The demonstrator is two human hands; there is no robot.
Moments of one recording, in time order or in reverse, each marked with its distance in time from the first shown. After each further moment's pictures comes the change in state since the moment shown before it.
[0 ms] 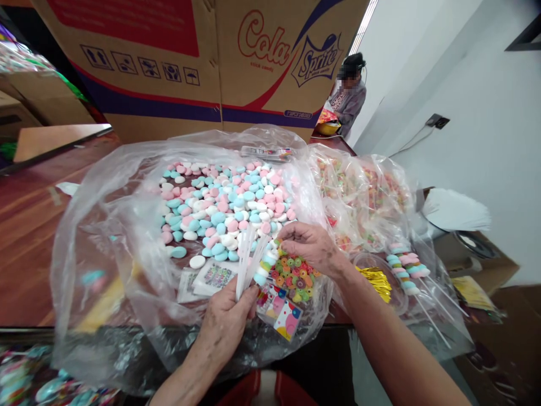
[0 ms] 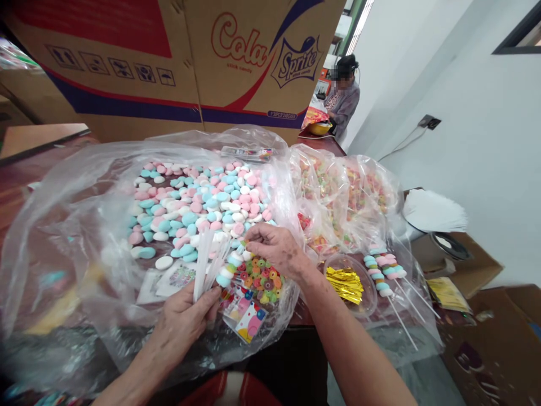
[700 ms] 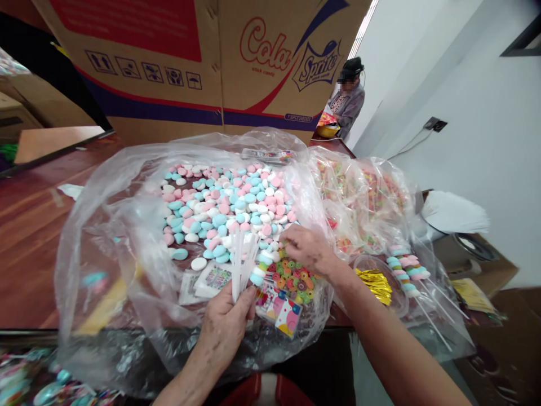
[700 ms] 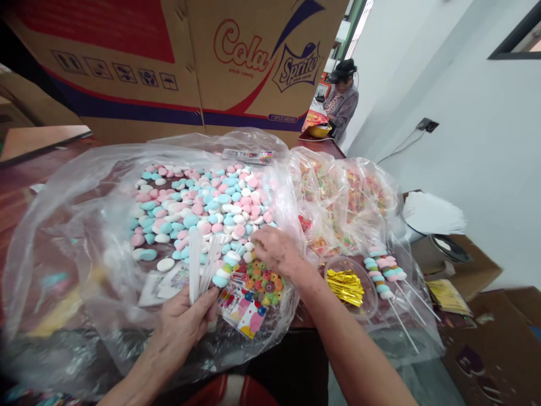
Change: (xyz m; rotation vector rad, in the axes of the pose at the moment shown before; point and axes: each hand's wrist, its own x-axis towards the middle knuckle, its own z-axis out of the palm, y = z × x) left_hand -0.003 0.003 0.001 -0.110 0.064 -0.054; right_hand 0.006 0.002 -0.003 -0.978 -0.081 -0.125
